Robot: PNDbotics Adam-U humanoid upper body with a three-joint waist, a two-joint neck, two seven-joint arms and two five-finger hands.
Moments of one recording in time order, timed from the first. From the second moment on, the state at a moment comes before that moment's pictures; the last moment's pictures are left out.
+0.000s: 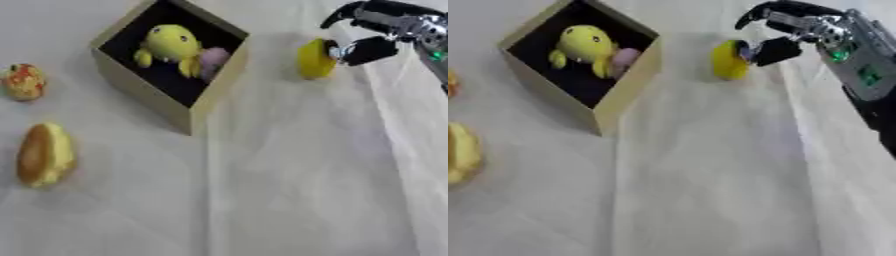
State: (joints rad) left arm -0.25 0.44 0.05 -1.98 0.06 -0.15 0.47; right arm -0.94 -0.85 0.29 -1.34 0.43 0.09 0.51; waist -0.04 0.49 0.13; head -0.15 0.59
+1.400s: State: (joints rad) left arm -0.25 0.44 0.05 -1.98 0.06 -0.14 0.46; right arm -0.91 -0.88 0.27 -1.50 0.36 0.14 0.52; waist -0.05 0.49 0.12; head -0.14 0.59
